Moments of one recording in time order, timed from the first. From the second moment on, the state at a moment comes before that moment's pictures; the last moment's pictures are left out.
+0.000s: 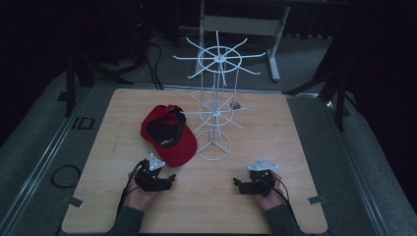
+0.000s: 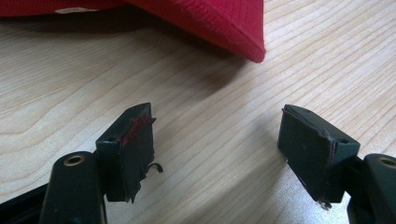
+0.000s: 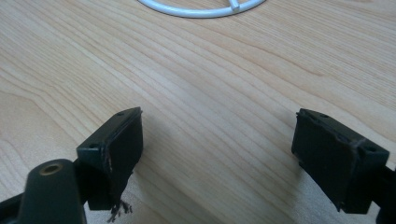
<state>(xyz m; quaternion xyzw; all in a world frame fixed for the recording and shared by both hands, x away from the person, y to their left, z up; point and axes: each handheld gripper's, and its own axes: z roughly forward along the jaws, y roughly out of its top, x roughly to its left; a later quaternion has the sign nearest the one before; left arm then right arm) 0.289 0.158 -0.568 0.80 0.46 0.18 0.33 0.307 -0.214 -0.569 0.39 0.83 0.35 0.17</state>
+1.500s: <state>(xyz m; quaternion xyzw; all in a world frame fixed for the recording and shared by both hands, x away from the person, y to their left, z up) 0.287 0.155 -0.554 0.79 0.46 0.15 0.37 0.307 -0.214 -0.569 0.39 0.83 0.35 0.17</state>
